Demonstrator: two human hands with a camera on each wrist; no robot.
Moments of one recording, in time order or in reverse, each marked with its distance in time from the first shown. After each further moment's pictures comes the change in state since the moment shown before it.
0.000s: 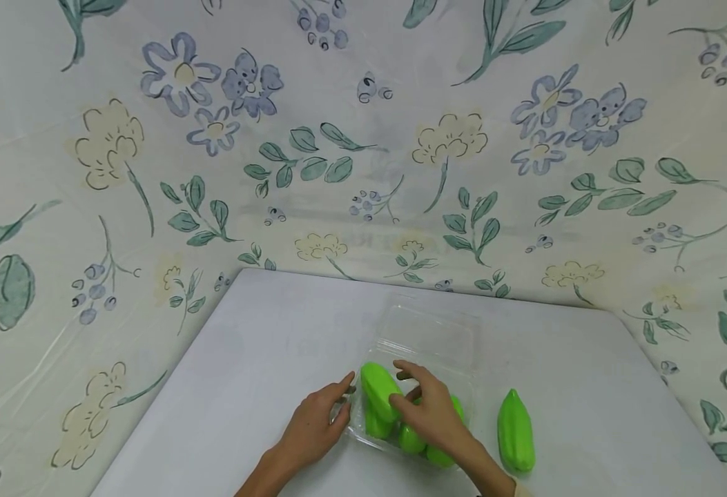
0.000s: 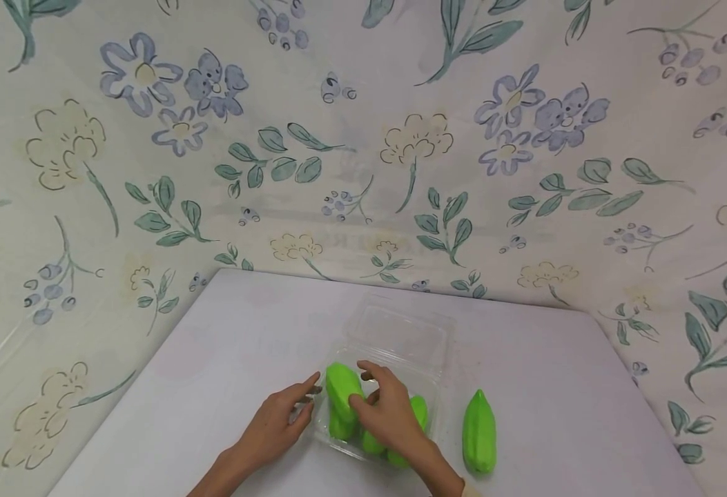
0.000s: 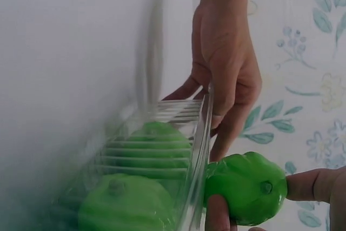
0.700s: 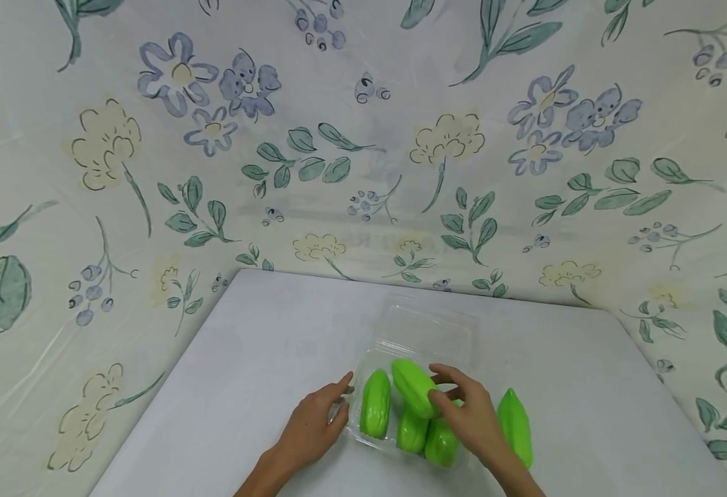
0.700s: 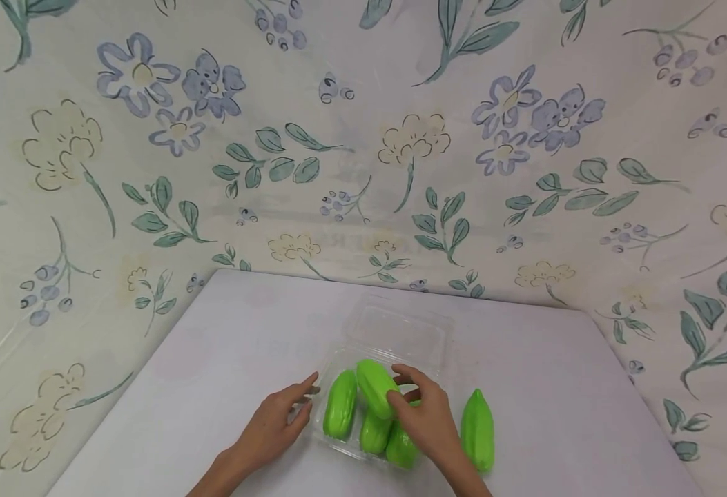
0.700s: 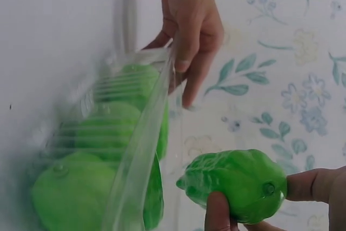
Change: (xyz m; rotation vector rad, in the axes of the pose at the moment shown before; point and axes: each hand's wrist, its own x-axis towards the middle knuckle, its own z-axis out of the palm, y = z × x) left_hand 0.000 -0.002 0.002 0.012 0.009 -0.002; right_hand -0.020 0.003 -0.040 0.088 0.173 0.153
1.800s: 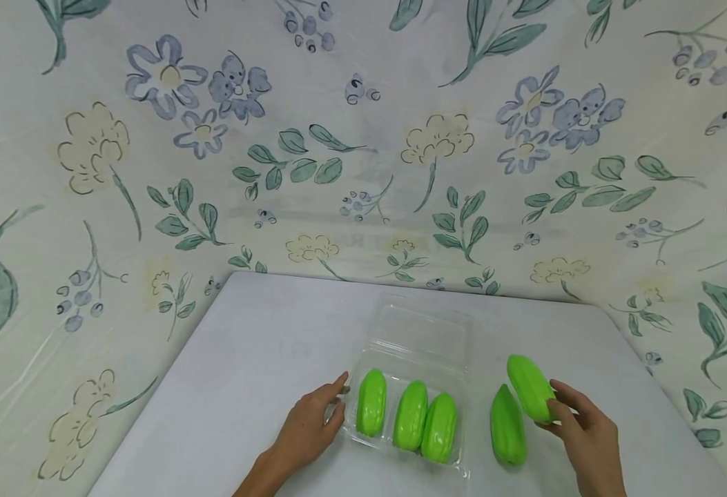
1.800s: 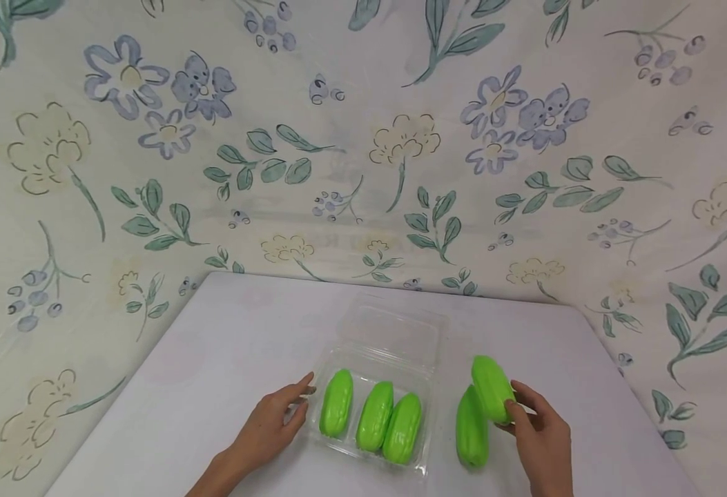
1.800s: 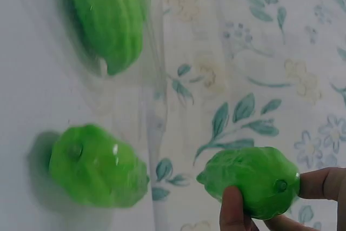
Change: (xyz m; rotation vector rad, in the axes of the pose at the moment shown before) left_hand 0.002 0.000 0.001 0.017 -0.011 -0.010; right_hand -0.034 0.049 -0.114 0.010 0.440 0.327
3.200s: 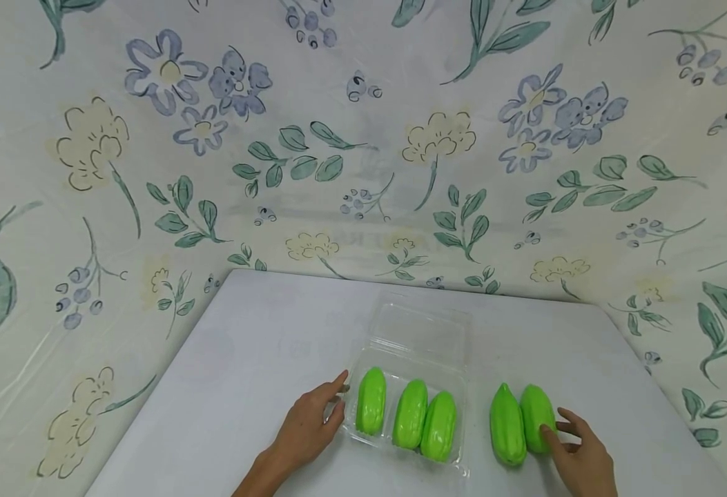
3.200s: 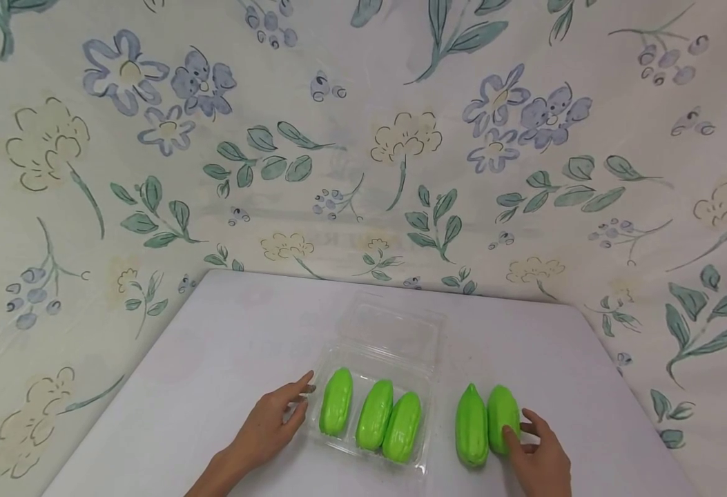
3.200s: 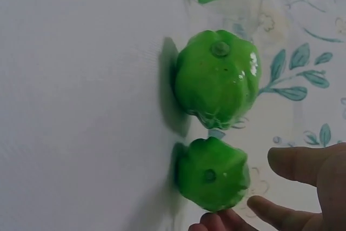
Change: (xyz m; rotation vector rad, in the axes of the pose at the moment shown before) left_hand -0.002 0.000 0.000 -0.020 0.015 0.011; right_hand 0.014 0.069 -0.003 -0.491 0.001 -0.052
